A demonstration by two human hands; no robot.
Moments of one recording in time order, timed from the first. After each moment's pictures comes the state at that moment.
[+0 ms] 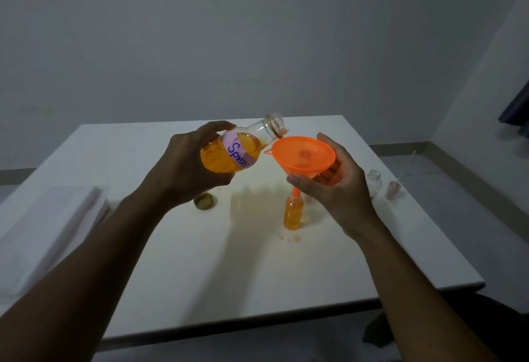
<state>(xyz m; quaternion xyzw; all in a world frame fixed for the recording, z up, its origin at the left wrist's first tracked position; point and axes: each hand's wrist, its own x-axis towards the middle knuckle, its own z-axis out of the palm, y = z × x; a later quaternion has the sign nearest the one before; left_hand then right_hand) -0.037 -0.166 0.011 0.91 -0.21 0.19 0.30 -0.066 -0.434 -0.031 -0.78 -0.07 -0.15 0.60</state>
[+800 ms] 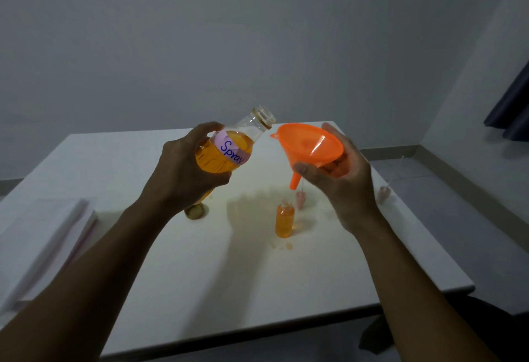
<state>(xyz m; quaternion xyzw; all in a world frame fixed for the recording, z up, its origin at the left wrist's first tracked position) -0.035 -0.183 0.015 0.90 -0.17 0.22 0.33 -0.064 -0.445 -0.011 -0.72 -0.07 -0.20 0.66</state>
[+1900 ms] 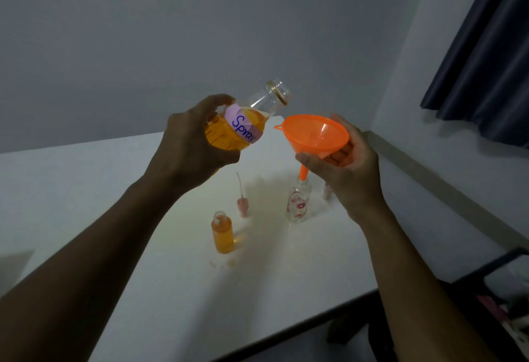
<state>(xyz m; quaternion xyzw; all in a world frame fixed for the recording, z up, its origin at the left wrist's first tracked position) 0.009 -0.310 0.037 0.88 -0.26 0.21 0.35 -0.059 -0.554 -0.012 -0.74 0.01 -0.29 0.60</state>
